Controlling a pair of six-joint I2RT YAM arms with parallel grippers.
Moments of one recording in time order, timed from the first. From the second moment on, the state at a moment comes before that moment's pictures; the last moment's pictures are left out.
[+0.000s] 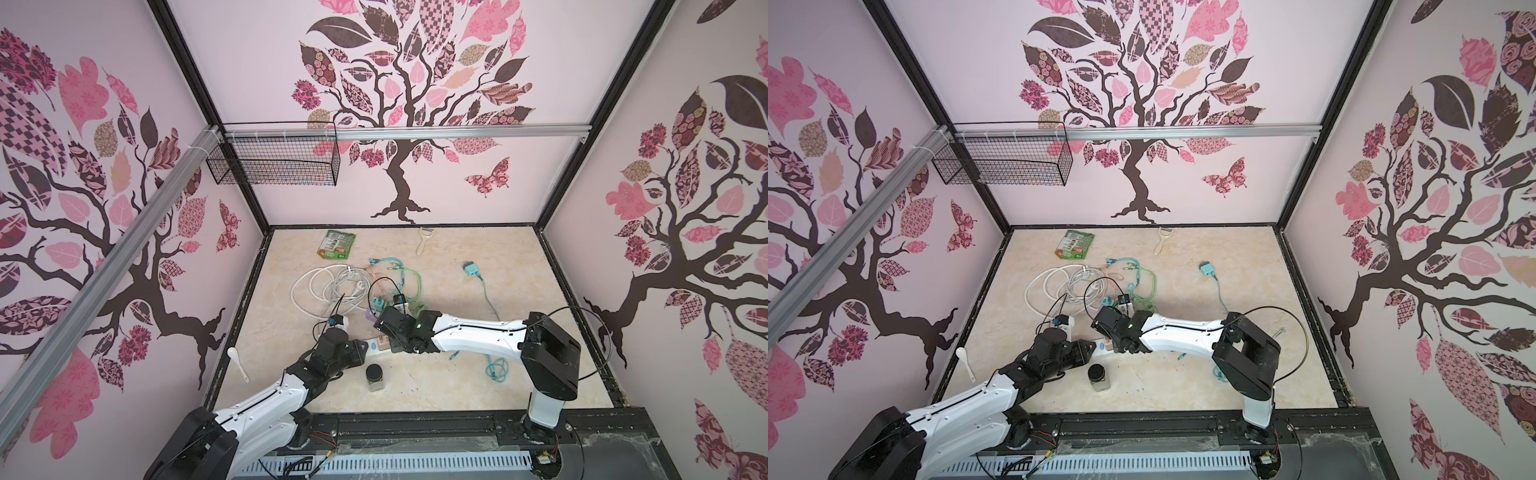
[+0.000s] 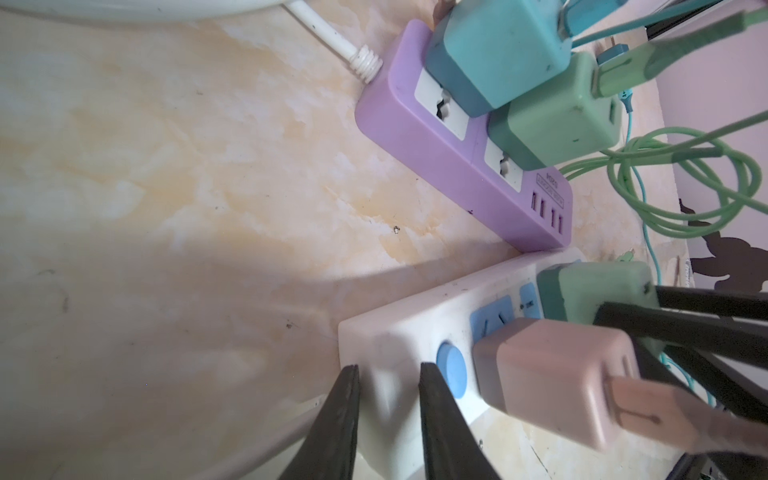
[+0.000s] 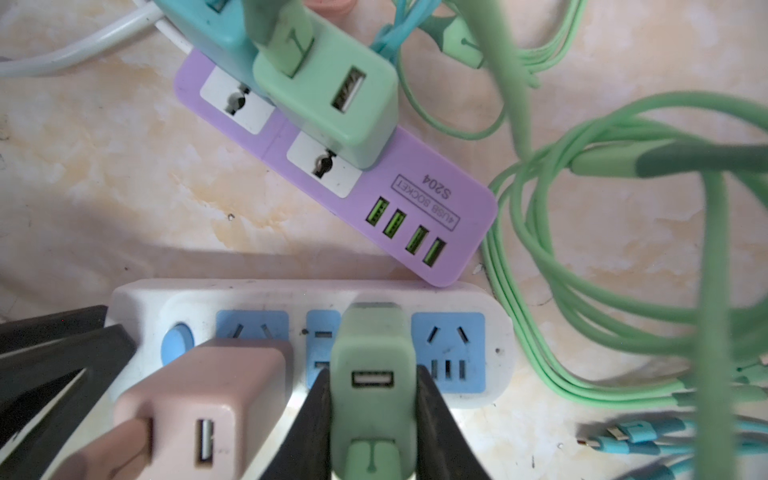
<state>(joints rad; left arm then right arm) -0.60 0.96 0.20 0.05 0.05 -0.77 1.09 1.84 1.27 -0.63 0.35 0.80</state>
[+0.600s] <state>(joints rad) -0.60 0.90 0.20 0.01 0.05 -0.76 1.08 1.85 1.29 -0.64 0.35 0.79</state>
